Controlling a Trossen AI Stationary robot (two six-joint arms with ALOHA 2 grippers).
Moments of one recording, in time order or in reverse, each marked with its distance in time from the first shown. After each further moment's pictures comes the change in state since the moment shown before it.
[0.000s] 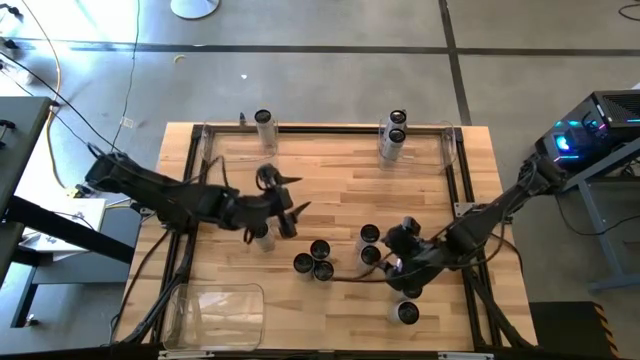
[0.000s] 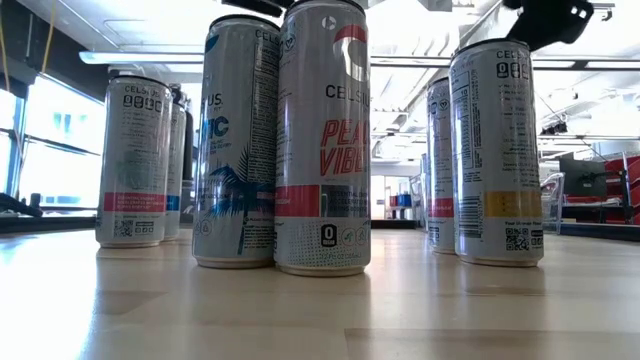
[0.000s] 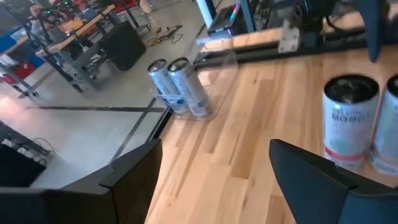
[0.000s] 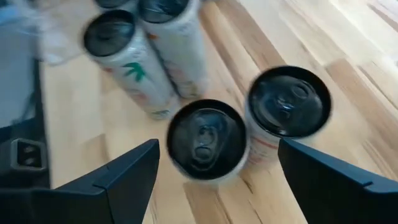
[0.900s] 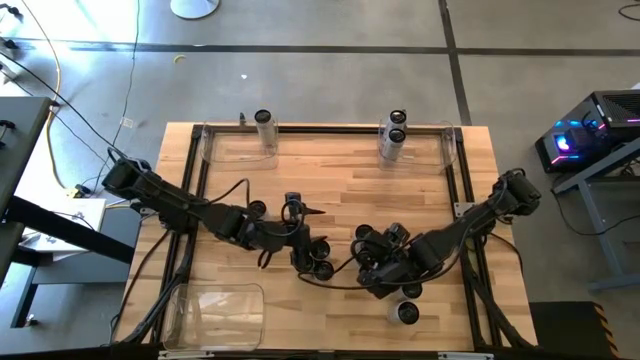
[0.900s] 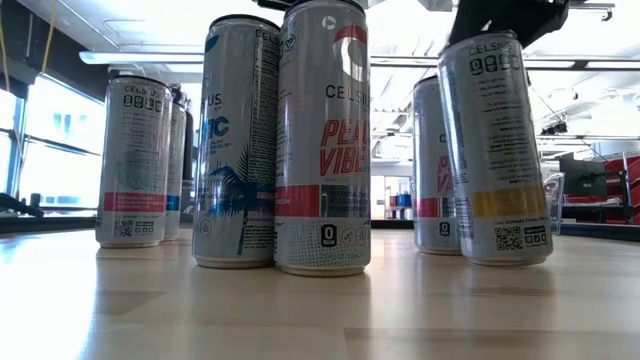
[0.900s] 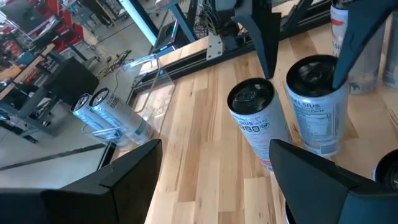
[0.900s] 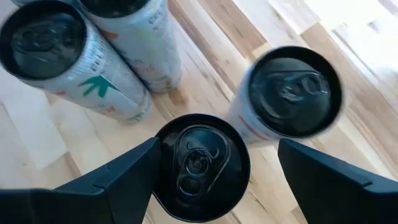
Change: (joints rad) left arm -0.072 0.178 0.000 0.204 0.160 0.173; right arm -0.067 0.321 0.325 -0.306 -0.060 0.177
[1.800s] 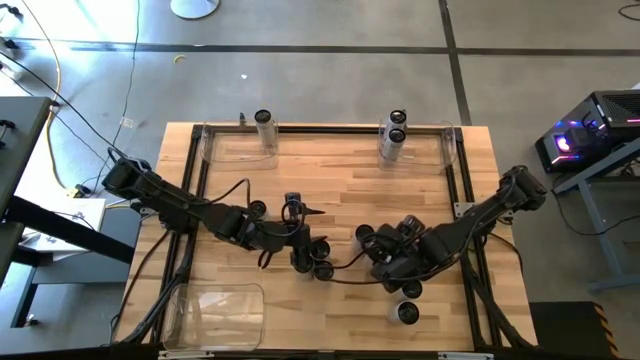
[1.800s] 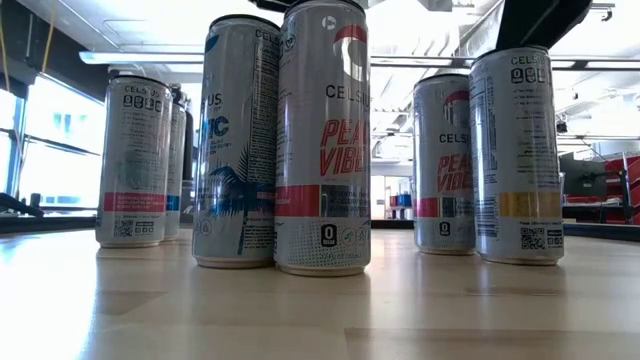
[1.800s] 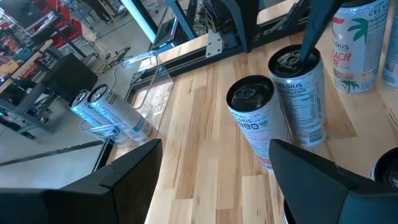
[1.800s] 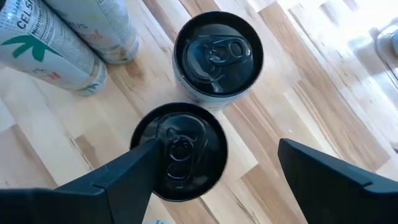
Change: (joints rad) left arm 0.000 0.000 0.000 -0.009 0.000 -0.019; right arm 0.007 -0.073 -0.006 -0.173 -0.013 0.021
